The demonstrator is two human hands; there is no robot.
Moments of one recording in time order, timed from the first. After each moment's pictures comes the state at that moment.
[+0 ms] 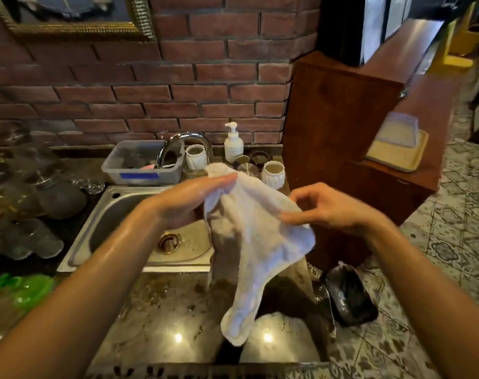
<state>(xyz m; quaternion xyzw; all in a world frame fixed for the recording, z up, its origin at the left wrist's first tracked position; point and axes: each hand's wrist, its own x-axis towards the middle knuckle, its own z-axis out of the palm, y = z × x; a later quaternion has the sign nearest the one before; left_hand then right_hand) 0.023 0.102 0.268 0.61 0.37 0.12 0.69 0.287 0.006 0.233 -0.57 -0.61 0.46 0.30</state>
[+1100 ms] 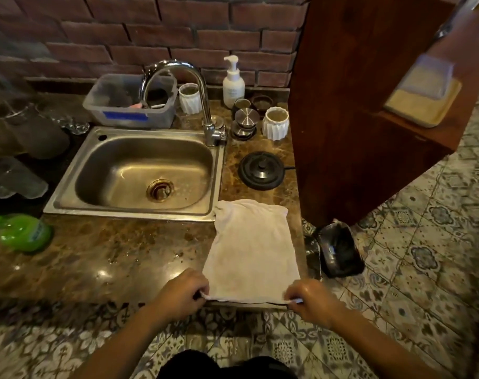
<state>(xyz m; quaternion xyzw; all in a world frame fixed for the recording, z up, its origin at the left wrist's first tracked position) -0.059 -0.023 -0.035 0.86 0.39 -0.12 0.30 0.269 -0.148 -0.030 -0.65 -0.68 0.34 -0.04</state>
